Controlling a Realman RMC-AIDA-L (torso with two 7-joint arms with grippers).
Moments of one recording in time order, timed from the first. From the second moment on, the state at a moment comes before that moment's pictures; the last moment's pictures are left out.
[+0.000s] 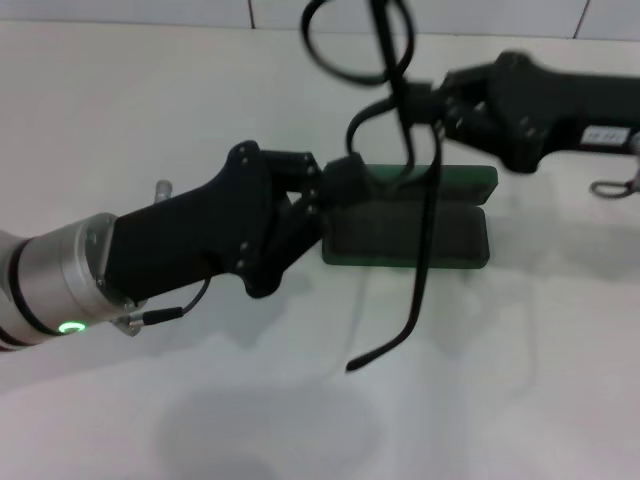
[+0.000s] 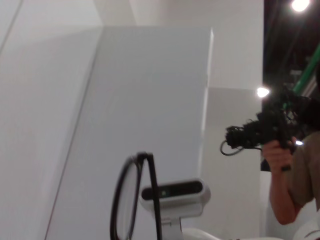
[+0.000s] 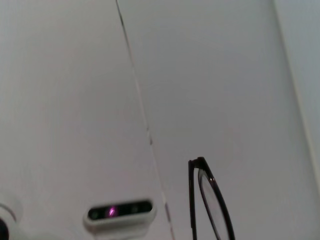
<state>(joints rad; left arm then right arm) -0.46 -2.08 1.18 0.34 1.16 1.95 -0.99 0.58 2.02 -1.21 -0.89 -1.35 -1.60 1.60</state>
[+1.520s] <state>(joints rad) -0.53 -2.09 1.16 0.24 1.03 1.94 -0.97 0.71 2.02 -1.43 -0.76 -1.21 -1.41 1.40</state>
